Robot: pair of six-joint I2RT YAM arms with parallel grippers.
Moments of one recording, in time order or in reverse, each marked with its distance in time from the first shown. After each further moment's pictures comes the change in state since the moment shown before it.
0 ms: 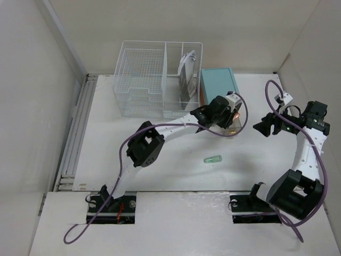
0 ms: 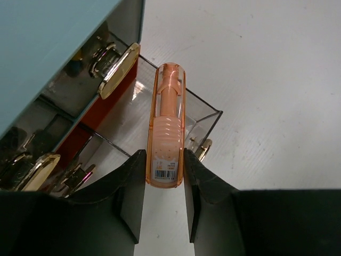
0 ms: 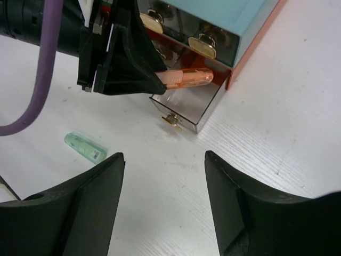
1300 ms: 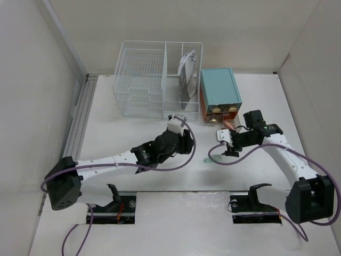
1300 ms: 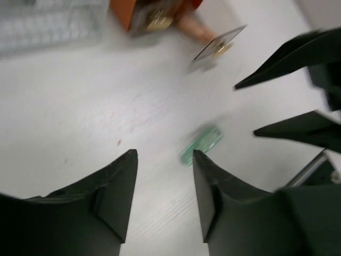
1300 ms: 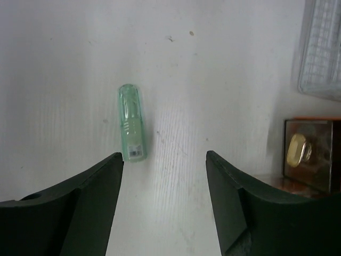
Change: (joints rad) left arm -0.111 -1.000 -1.083 0.241 -0.366 -0.315; right arm 0.669 -0.018 -0.239 -0.015 0.228 -0.642
